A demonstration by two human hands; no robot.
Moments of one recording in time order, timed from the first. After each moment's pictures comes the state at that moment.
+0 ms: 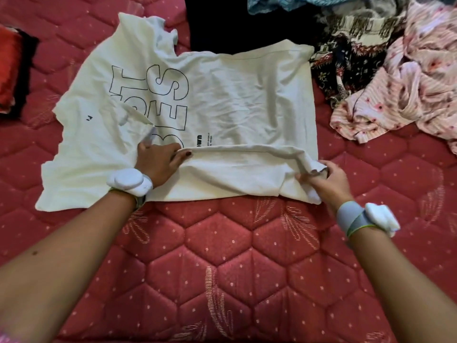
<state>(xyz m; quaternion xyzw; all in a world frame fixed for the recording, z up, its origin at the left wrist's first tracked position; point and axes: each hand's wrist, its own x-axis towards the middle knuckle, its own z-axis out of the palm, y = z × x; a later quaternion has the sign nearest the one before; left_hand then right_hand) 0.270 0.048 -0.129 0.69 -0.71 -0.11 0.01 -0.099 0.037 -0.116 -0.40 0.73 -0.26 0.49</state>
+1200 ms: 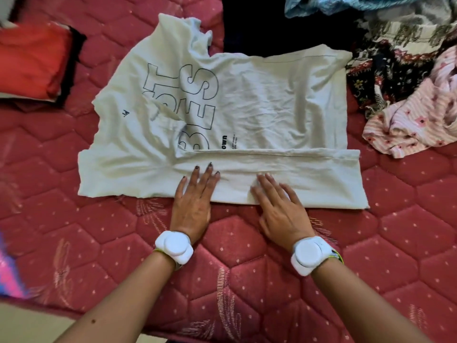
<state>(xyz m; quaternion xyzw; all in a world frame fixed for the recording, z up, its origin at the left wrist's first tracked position) 0.212 0.152 -0.144 0.71 -0.71 -0.05 0.00 -0.010 0.099 -0.143 -0.90 0.41 -0.01 0.11</state>
